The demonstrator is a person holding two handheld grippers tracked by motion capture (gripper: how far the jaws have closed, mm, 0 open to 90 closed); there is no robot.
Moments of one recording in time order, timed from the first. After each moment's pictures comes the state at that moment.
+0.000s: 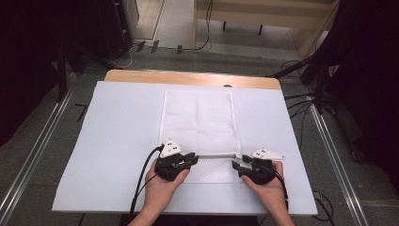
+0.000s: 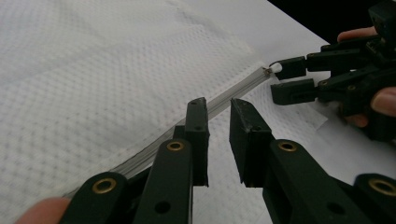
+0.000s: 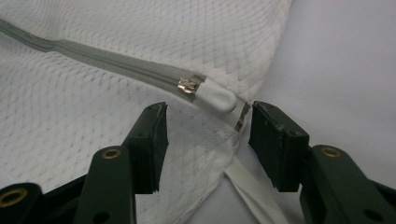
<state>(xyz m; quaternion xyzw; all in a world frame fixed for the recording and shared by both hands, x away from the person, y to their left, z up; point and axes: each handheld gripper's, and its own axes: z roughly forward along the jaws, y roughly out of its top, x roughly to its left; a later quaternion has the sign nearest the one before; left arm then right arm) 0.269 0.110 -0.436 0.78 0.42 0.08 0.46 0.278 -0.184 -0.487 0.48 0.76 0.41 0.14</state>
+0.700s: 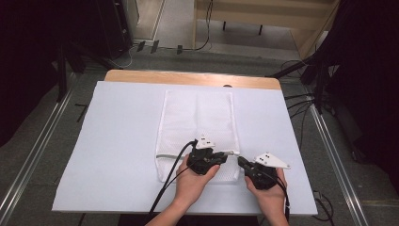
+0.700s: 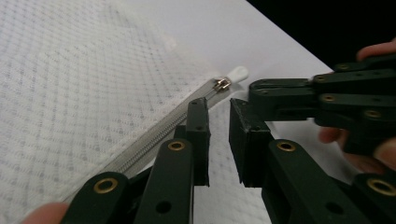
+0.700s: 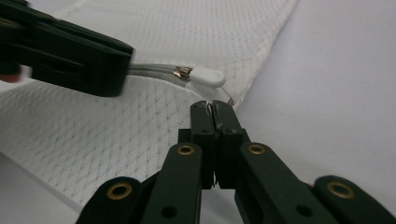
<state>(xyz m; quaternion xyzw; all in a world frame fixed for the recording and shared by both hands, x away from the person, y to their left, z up) 0.293 0.034 -0.447 0.79 0.41 0.03 0.46 0.256 -0.181 -0.470 0.47 0.74 0.45 0.19</state>
